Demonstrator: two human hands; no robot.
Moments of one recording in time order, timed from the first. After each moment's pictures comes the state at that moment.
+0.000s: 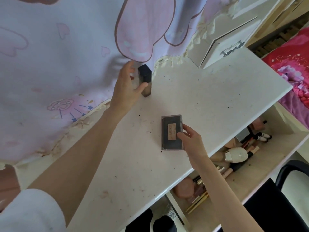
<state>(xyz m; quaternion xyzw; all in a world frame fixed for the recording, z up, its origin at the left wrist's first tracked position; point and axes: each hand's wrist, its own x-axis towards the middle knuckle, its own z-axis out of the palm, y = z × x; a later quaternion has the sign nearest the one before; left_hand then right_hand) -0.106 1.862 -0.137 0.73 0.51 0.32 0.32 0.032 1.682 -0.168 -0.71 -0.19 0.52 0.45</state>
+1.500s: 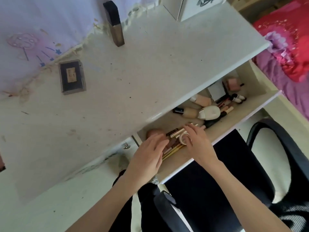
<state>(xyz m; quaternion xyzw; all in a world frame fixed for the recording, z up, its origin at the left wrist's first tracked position) -0.087 1.520 -0.212 0.90 0.35 0.12 0.23 0.110 1.486 -0.225 -0.78 -0.58 0.22 0.08</state>
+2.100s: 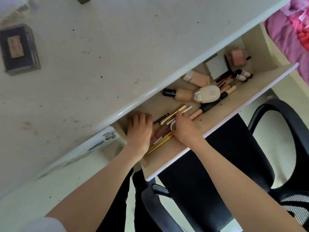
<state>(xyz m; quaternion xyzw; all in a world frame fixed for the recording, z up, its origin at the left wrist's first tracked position) -0.025 1.546 -0.301 0.85 0.48 -0.16 0.14 0.127 1.519 -0.294 -0.79 -0.50 0.36 -0.08</state>
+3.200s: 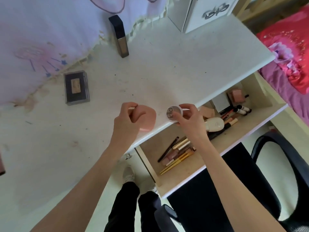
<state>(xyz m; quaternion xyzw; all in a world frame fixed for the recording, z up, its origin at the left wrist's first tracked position) -0.087 1.631 -0.176 0.59 0.60 0.27 0.47 0.096 1.584 -0.170 -0.77 -0.33 0.40 0.38</state>
